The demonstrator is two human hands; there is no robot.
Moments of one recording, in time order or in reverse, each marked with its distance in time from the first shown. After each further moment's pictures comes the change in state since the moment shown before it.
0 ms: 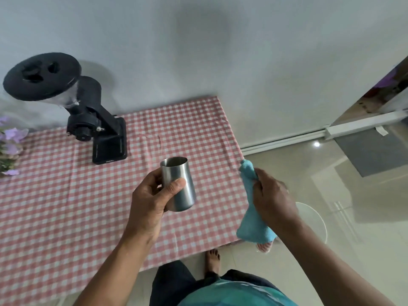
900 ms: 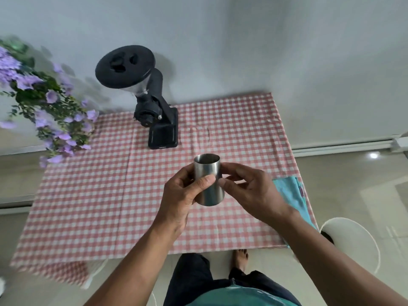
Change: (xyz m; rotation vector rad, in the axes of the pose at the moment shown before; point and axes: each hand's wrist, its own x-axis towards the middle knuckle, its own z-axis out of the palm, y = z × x) left_hand -0.010 0.017 -0.051 0.057 0.052 -0.043; right_hand -0.011 -0.117 0.052 0.504 -0.452 -0.396
